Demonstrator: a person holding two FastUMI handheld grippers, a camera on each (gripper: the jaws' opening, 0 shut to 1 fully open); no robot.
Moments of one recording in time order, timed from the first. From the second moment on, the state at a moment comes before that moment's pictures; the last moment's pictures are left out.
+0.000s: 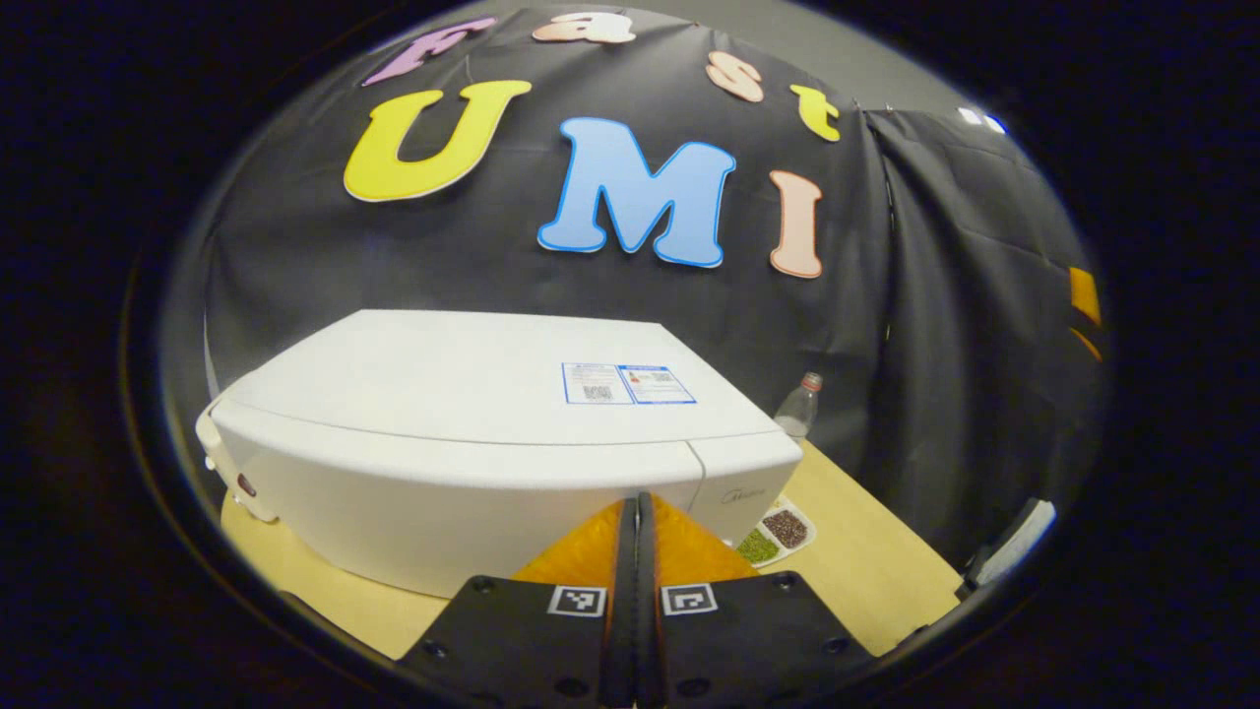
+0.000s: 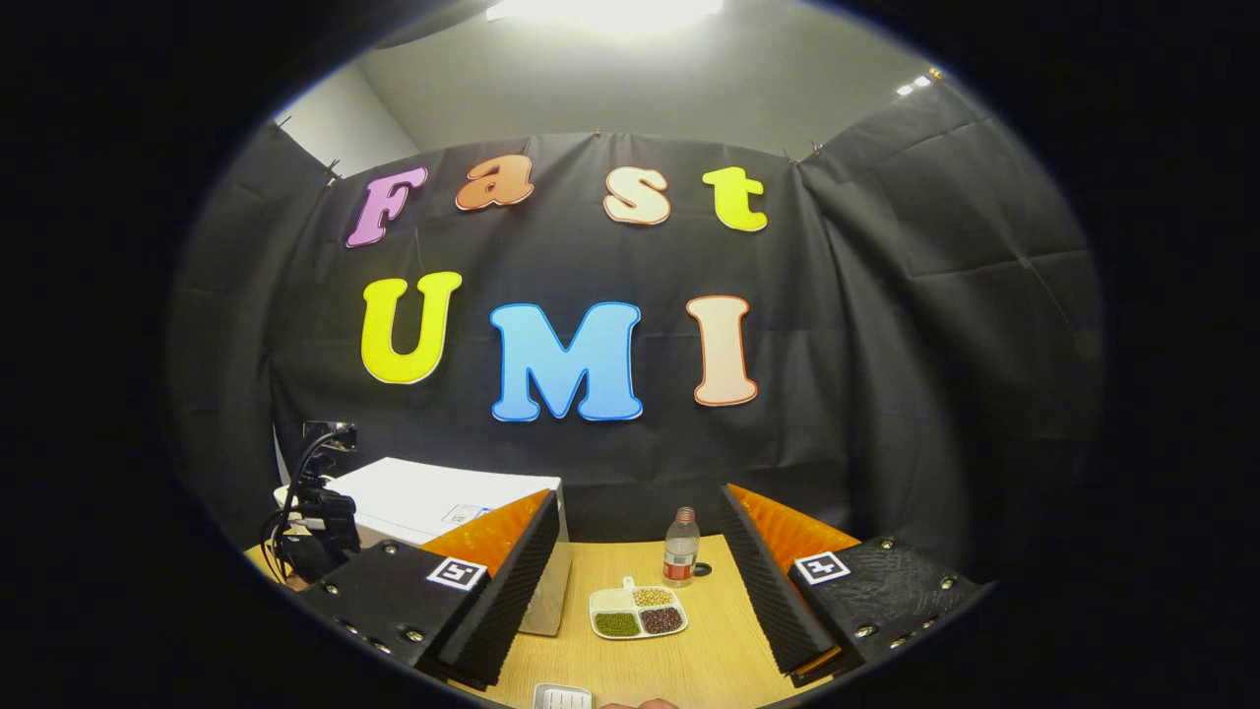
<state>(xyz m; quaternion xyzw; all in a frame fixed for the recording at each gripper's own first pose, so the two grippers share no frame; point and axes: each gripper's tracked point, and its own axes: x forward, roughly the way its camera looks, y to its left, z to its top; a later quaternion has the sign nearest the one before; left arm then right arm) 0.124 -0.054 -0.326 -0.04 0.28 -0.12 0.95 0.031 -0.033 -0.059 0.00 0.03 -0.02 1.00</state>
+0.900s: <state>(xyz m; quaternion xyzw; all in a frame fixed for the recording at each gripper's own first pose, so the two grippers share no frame) 0.052 0.073 -0.044 -0.01 0.05 -0.02 1.00 0.040 0.027 -0.004 0.01 0.00 0.00 1.00</state>
